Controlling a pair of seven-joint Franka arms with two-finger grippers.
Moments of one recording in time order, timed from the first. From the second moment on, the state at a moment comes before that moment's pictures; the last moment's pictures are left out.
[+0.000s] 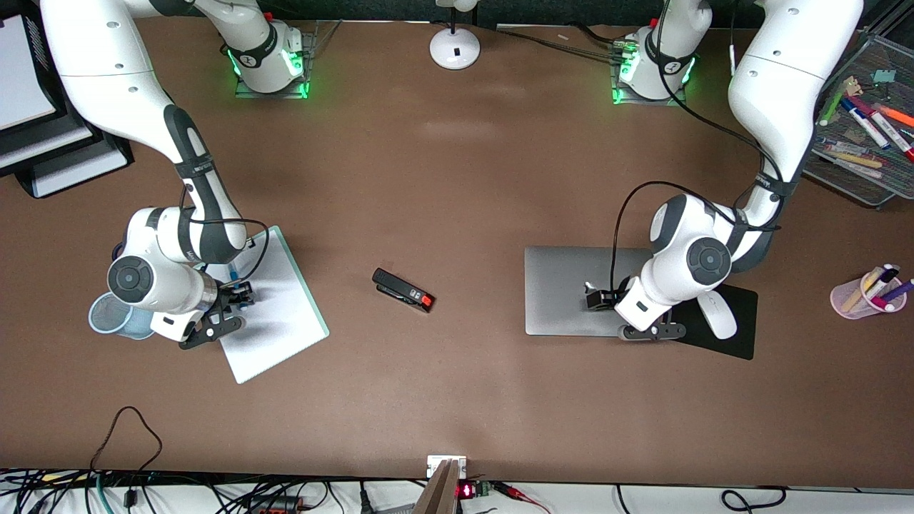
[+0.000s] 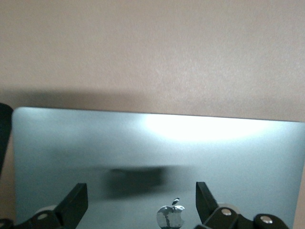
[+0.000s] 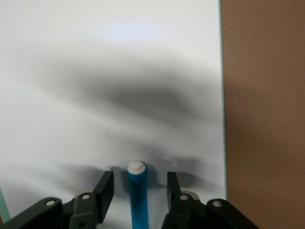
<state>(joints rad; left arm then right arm) 0.06 0.68 -0.33 -1.71 0.12 2.37 -0.36 0.09 0.71 -0.05 -1.65 0.00 2.26 -0.36</state>
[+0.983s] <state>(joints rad) 0.13 0.47 -0.32 -1.45 0.15 1.93 -0.27 0.09 0.72 -0.04 -1.64 0.00 2.27 -0.37</state>
